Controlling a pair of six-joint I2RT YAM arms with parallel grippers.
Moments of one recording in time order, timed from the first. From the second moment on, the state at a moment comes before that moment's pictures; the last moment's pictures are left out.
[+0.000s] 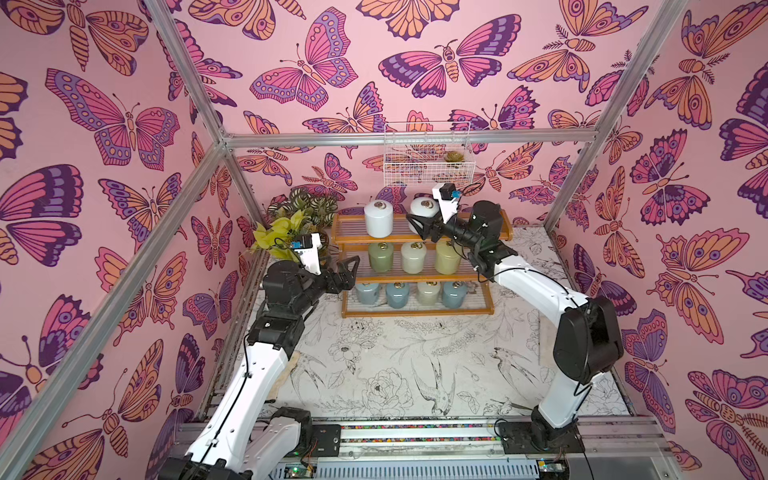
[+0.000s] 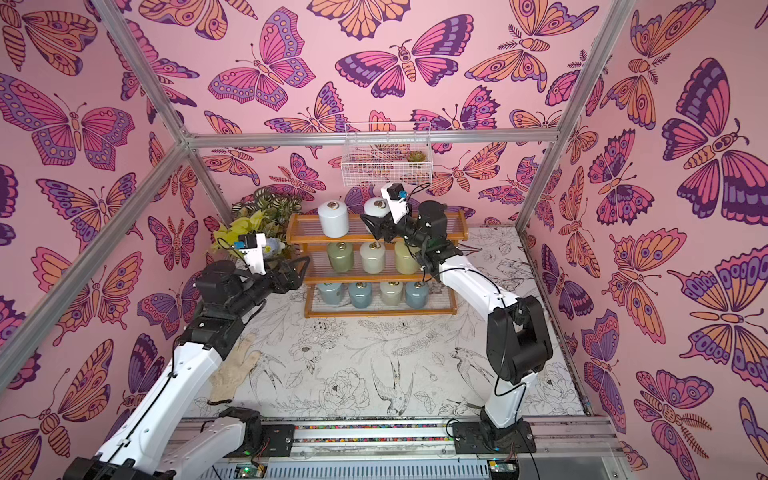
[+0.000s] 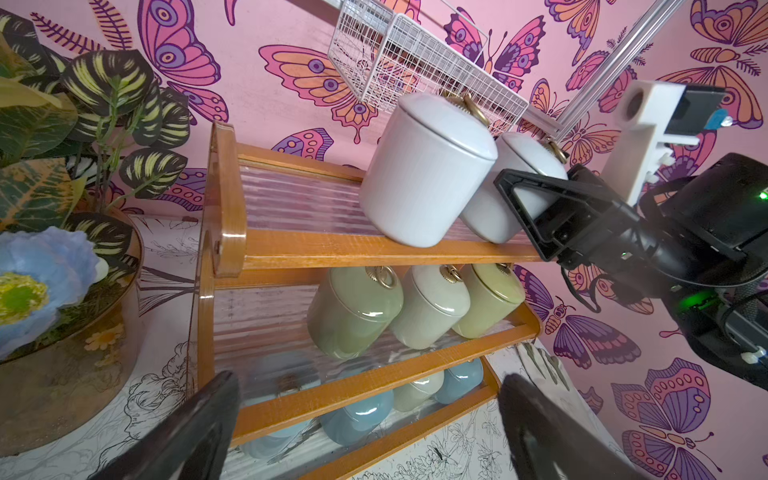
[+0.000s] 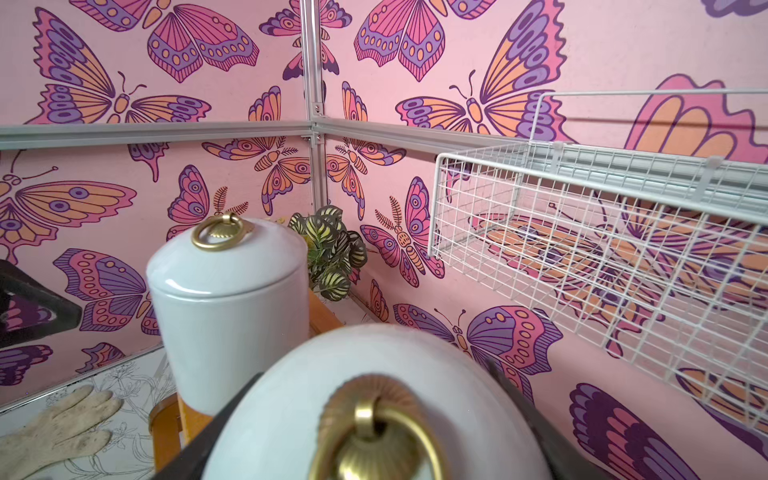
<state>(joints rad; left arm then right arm) -0.16 0.98 0.86 -0.06 0.36 -0.38 0.44 1.77 1.46 0.38 -0.48 -0.01</state>
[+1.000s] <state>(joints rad) -0.16 0.94 0.86 -0.06 0.10 -0.36 0.83 1.77 1.02 0.69 -0.62 -0.01</state>
